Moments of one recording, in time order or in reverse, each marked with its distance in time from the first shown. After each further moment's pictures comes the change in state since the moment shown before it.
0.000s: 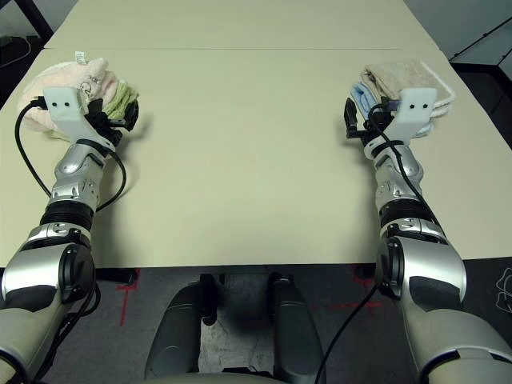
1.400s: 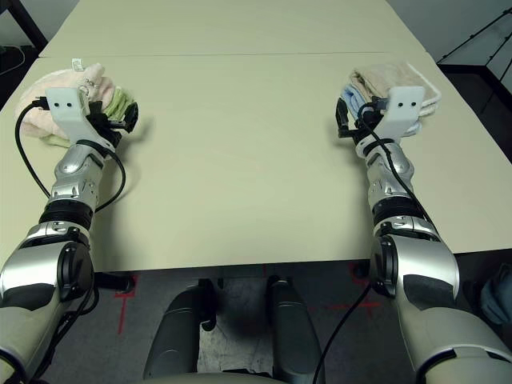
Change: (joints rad) left arm -0.004 0.008 -0.010 0.038 0.023 -0.007 0.003; right arm -0.015 0.019 0.020 -0.002 -0.018 0.016 -0.010
